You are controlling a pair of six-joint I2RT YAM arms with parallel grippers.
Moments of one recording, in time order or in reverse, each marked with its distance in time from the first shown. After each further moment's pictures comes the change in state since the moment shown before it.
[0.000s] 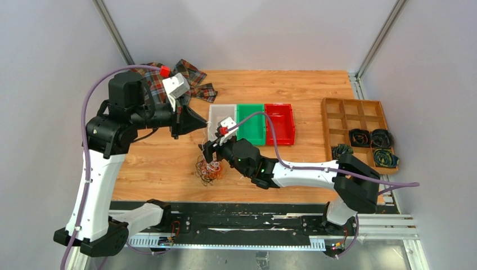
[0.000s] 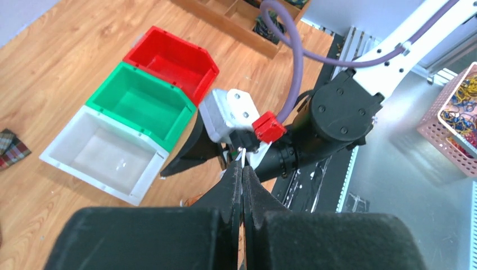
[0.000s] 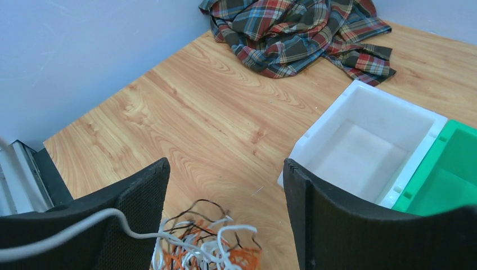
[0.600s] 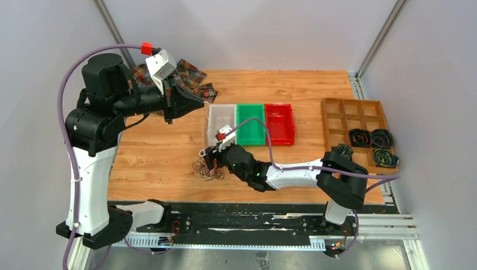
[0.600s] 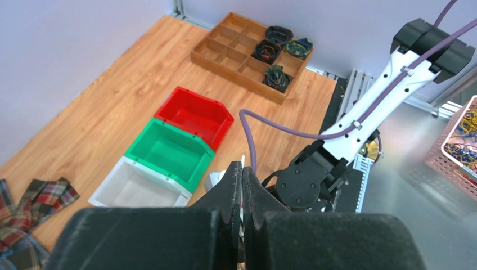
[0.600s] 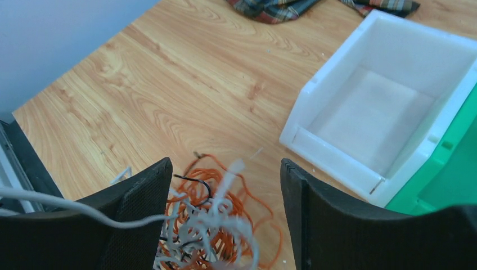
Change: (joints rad) left arm -0.005 0.125 0.349 -0.017 -0.002 -0.064; right arm 0.000 0.101 -0.042 0.026 0.005 0.083
